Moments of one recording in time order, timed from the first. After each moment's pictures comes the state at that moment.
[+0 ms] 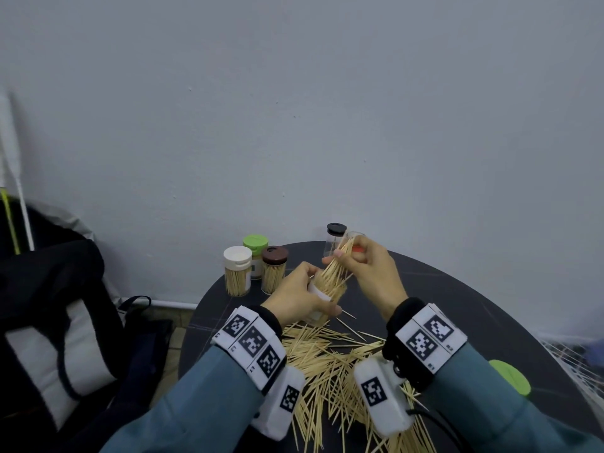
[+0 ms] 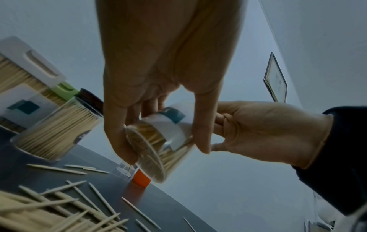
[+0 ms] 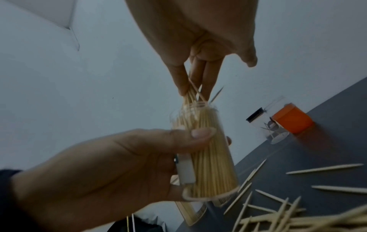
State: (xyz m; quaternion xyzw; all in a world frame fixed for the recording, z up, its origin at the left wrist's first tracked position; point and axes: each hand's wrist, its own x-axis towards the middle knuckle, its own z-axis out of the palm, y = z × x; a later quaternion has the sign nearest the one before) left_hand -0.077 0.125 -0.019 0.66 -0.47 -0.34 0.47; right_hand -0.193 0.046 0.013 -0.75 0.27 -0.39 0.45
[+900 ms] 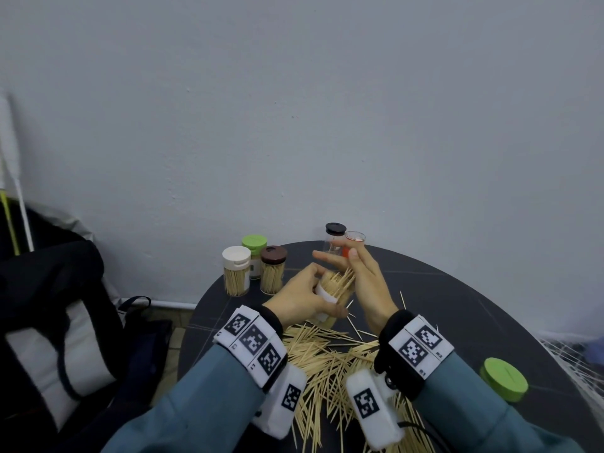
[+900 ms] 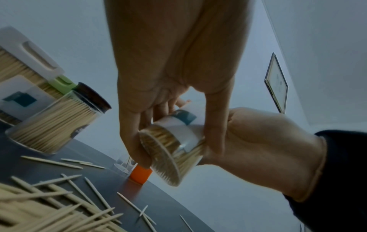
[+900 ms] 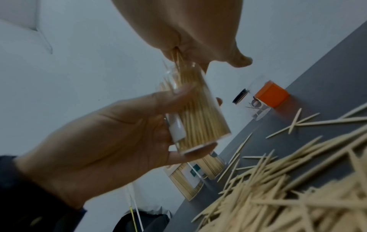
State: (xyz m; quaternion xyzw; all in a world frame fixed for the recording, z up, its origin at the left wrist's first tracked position) left_hand -0.083 0.125 -0.018 0.62 -0.50 -0.38 0.47; right_hand -0.190 0.059 -0.003 -0.66 0.22 -0.41 0.59
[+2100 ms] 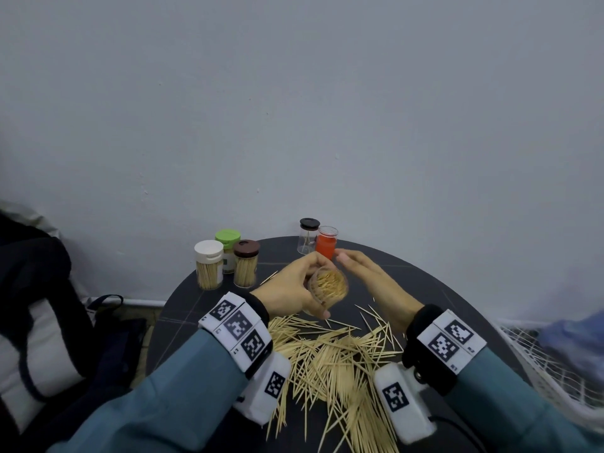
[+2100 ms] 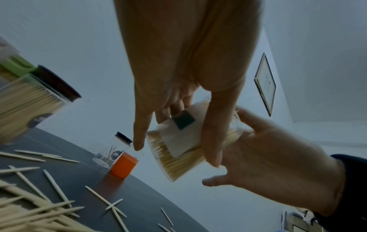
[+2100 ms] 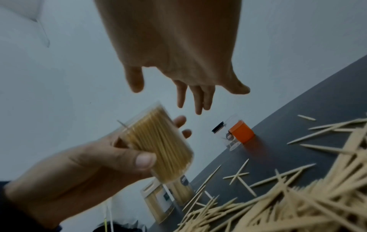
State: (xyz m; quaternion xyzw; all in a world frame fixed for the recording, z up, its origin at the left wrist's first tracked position) left_hand -0.110 0.123 -0.003 0.57 -0.59 -0.36 0.45; right_hand -0.256 0.049 0.014 -0.77 0.33 -0.25 0.50
